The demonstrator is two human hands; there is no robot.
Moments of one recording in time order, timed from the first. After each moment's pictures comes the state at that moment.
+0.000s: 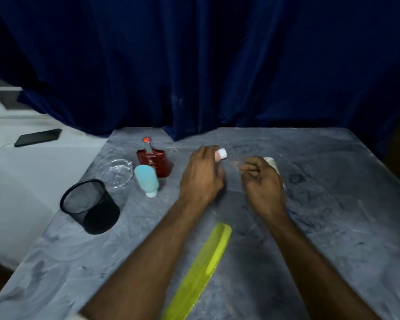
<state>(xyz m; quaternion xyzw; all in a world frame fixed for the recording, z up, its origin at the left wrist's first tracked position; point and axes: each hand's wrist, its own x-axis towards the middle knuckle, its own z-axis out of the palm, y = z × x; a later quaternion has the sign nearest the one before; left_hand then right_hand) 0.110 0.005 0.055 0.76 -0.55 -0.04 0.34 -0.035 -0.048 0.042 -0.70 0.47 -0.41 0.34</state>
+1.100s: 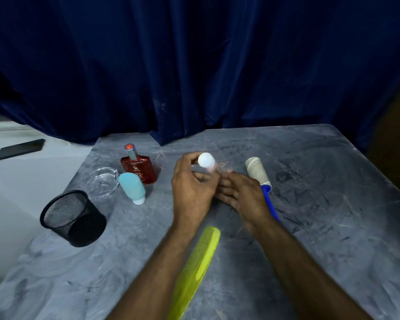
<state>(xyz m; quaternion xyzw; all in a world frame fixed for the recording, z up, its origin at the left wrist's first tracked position) 0.085 0.011 0.035 0.67 -0.41 -0.09 0.61 -0.032 -0.039 0.033 -0.42 0.38 -0.38 0.73</state>
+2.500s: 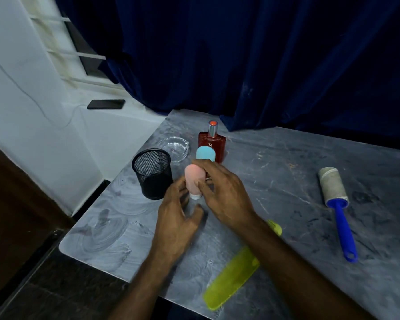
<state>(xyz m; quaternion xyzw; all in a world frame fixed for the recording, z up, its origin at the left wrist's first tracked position) 0.162 0.191 -0.009 0.73 -0.33 -0.11 0.59 0.099 0.057 0.026 -0.89 0.15 -0.30 0.30</state>
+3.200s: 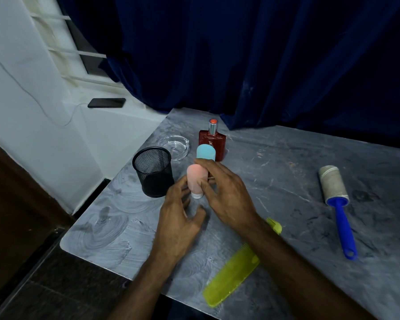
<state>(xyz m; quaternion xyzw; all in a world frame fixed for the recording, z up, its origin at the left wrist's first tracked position) 0.156 0.194 -0.007 0.75 -0.32 -0.12 0.56 0.092 0.059 0.025 -0.89 0.17 -0.29 0.31</state>
